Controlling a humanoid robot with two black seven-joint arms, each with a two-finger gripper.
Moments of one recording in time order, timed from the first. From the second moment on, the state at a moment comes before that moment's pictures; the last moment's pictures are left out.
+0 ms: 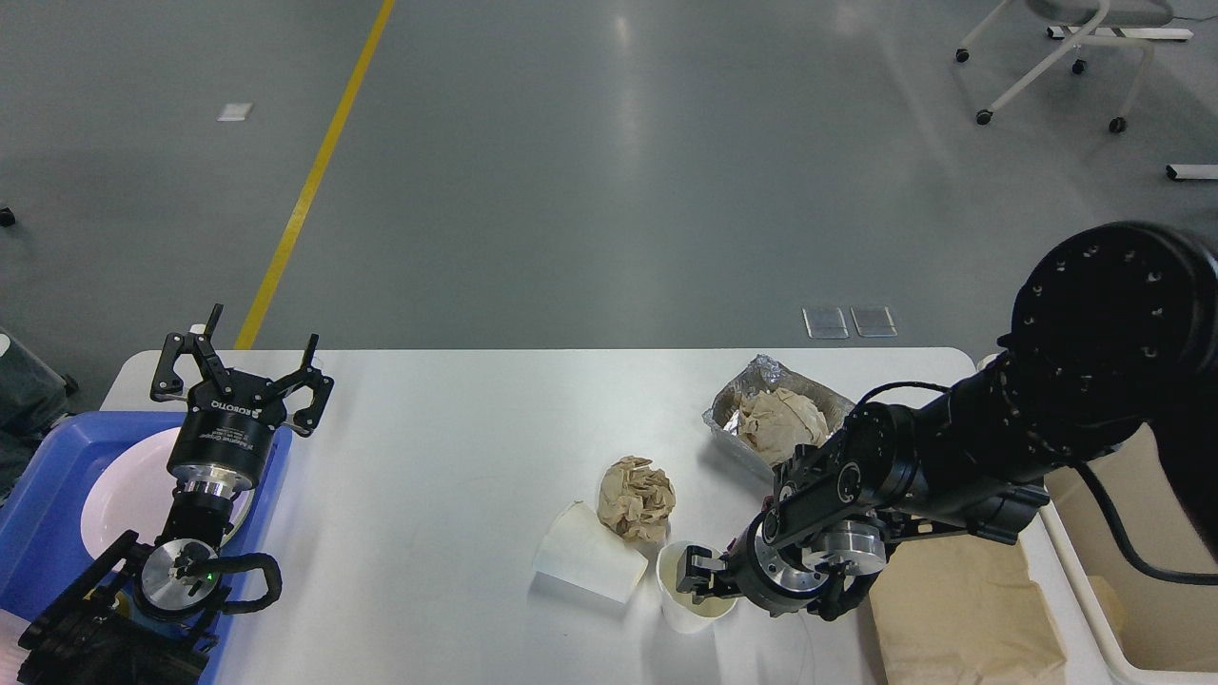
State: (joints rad) left arm -0.33 0.22 -1.23 -0.75 0.01 -0.59 -0.30; right arm 1.60 0.07 -1.04 1.46 0.19 -0.01 -0.19
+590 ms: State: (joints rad) left arm -0.33 0.22 -1.23 -0.75 0.01 -0.59 -0.30; right arm 1.60 0.07 -1.04 1.46 0.38 -0.13 -0.19
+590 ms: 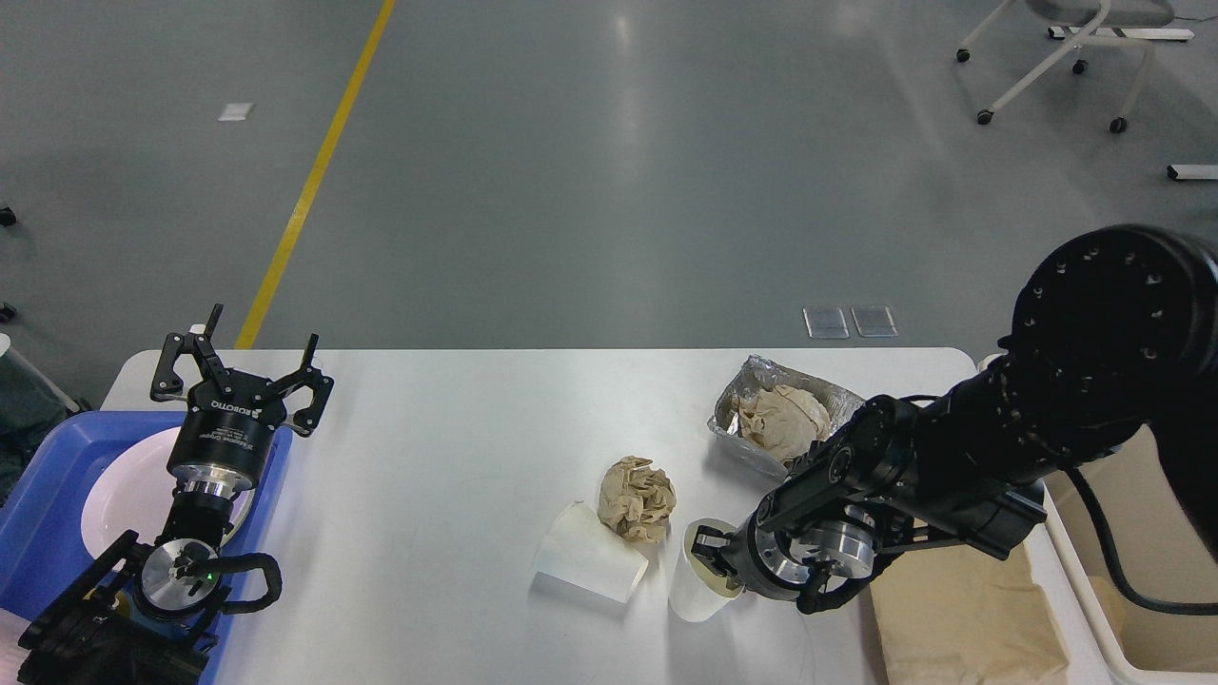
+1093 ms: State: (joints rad) left arm -0.33 0.22 -1.23 -0.75 0.01 -0.59 -0.30; right arm 1.79 -0.05 -1.04 1.53 0.38 0.18 -0.18
